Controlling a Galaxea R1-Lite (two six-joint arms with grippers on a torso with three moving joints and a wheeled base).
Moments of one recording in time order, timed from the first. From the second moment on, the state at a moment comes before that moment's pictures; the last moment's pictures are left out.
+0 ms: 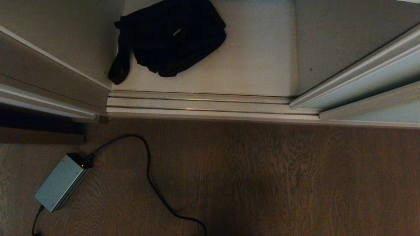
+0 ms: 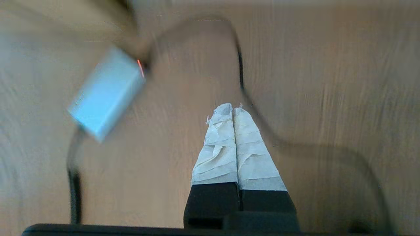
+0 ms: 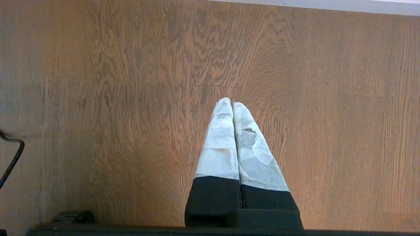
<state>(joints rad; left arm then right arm) 0.02 0.01 -0.07 0.00 0.01 0.04 0.00 0.00 0.00 0.00 -0.01 0.03</state>
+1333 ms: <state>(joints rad) 0.03 1.50 -0.92 -0.08 -0.08 -0.70 0.00 0.00 0.00 0.00 -0.01 0.03</state>
